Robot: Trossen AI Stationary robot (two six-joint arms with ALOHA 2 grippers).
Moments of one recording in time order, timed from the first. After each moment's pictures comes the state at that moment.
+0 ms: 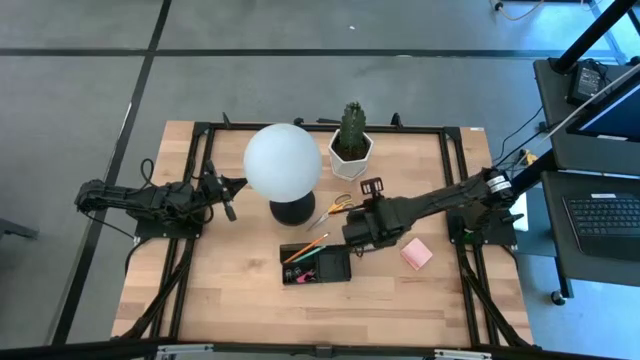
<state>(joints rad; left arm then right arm) -0.09 0.07 0.06 -0.08 -0.63 0.05 0.28 1.82 1.59 -1.44 0.60 0.04</state>
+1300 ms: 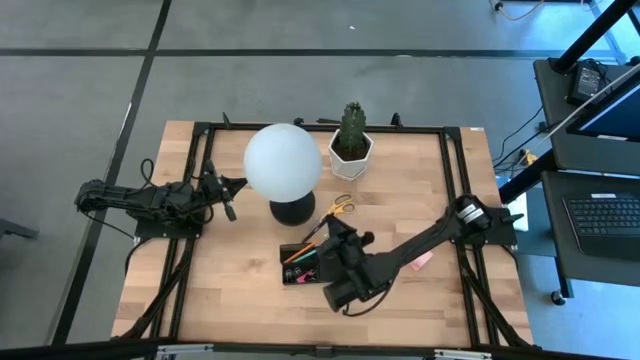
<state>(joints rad) -0.09 0.07 0.06 -0.08 -0.63 0.04 0.50 2.10 1.67 -0.97 1.47 -0.92</state>
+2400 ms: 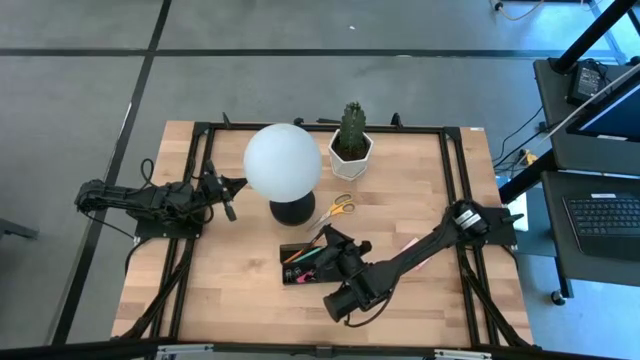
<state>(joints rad) -0.09 0.07 0.06 -0.08 -0.63 0.04 0.55 2.13 1.66 -0.89 1.45 -0.94</state>
